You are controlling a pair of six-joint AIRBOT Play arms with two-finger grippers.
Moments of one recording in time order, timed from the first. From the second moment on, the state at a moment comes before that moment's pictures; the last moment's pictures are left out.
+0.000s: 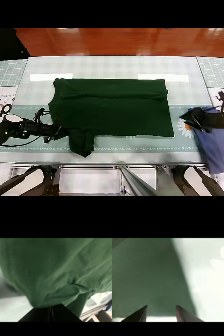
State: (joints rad) left arm 0.33 -1.19 0.42 0.86 -1.14 -1.36; right arm -0.64 -0.93 0.62 -0.97 1.31 1.32
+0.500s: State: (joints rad) left arm 0.30 -1.19 0.42 0.85 -1.11 -1.33; right arm -0.74 -0.91 0.39 -1.05 1.33 1.36
